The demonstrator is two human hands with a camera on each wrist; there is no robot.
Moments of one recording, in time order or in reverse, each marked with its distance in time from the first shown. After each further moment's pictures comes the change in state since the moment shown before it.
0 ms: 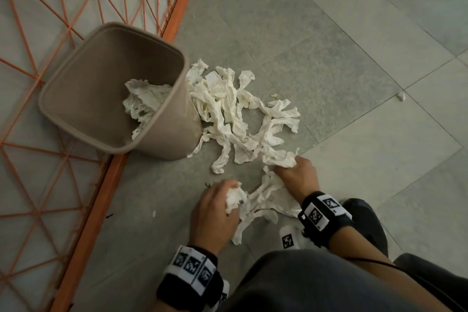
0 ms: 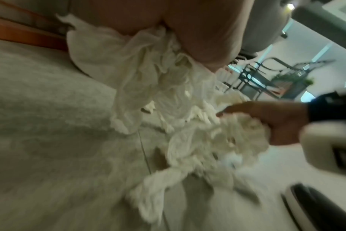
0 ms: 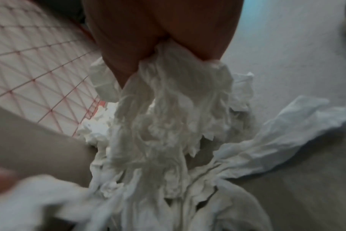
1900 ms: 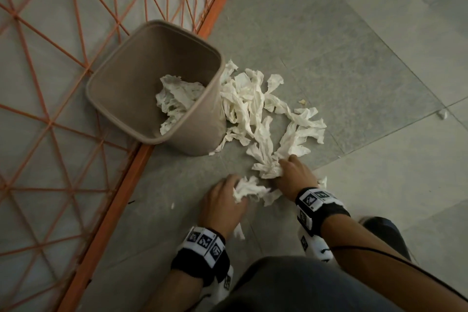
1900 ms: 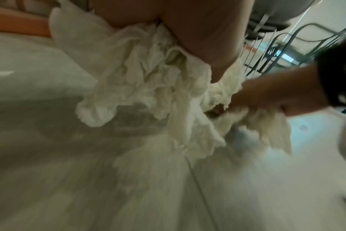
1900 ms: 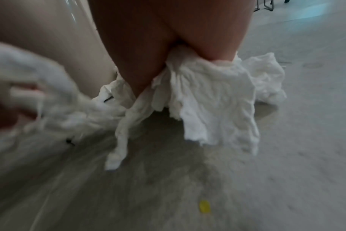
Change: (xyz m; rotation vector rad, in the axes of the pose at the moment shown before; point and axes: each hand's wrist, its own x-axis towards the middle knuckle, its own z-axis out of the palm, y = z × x) left_hand 0.021 -0.023 -0.001 0.156 -0.049 -0.207; right_hand 0.027 -0.008 0.045 -0.737 -0.306 -0.239
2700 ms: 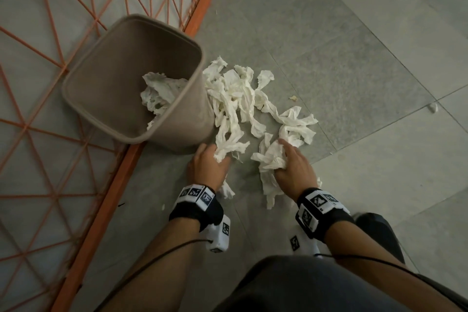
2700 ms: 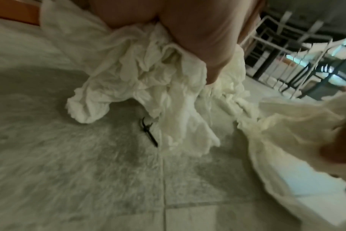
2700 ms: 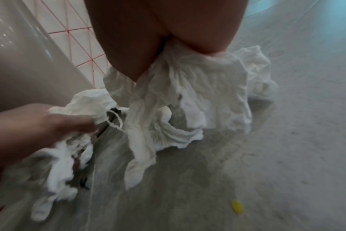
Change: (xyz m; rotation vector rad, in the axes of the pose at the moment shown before) left_hand 0.079 -0.005 -0.016 -0.104 0.178 -0.118; right_hand -0.005 -0.002 -0.013 0.279 0.228 -0.043
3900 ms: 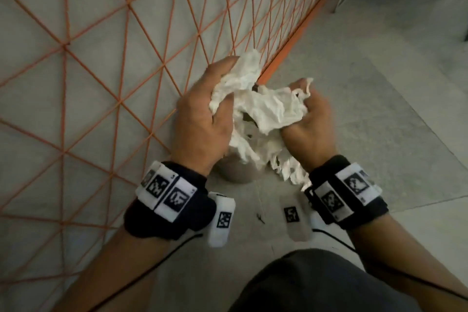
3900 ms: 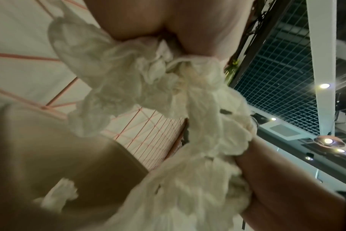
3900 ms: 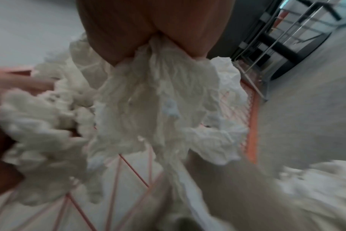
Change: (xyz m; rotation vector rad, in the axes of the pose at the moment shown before) left_hand -0.047 0.097 -0.259 -0.432 0.580 0.592; right_hand -0.030 -0.244 -0.111 0.593 0.320 -0.722
